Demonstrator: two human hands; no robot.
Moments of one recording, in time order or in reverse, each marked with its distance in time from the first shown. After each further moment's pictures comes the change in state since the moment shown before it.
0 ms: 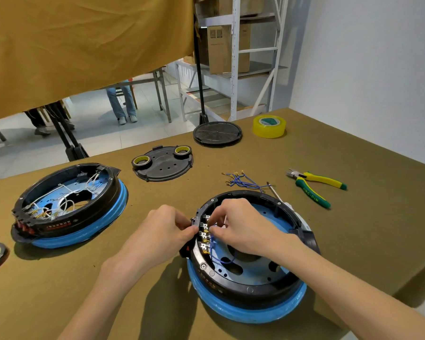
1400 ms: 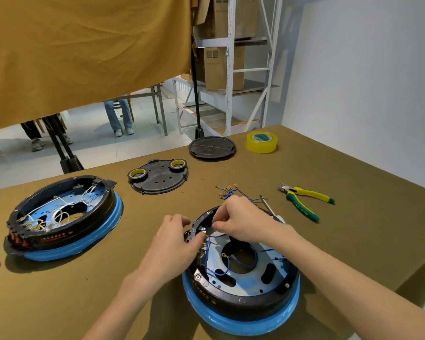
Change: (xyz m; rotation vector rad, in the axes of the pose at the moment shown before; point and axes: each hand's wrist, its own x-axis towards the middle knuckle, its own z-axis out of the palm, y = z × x) left_hand 0.020 -0.006 0.040 -0.058 0.132 0.045; right_hand 0.025 0.018 -0.028 -0.016 -0.072 0.070
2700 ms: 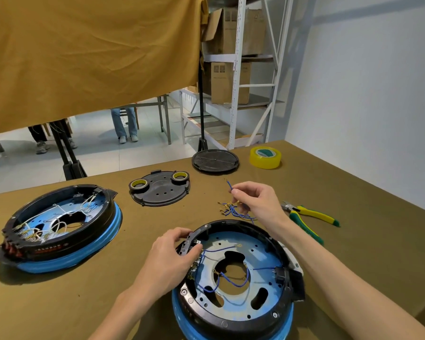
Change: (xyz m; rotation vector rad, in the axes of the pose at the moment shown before) left_hand 0.015 -0.018 0.007 -0.222 0.124 0.039; right_hand 0.031 0.039 -0.031 0.817 0.378 -0.028
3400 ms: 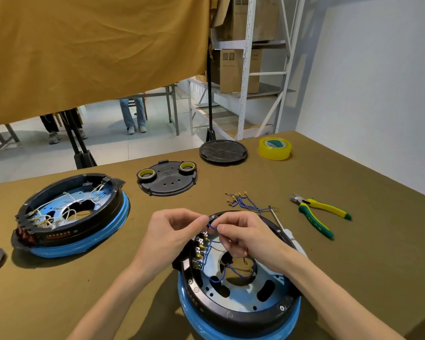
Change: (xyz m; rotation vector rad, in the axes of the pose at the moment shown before) left_hand -0.006 0.032 -0.029 -0.502 -0.042 0.128; right_hand -0.062 0.000 0.035 0.229 -0.491 0.204
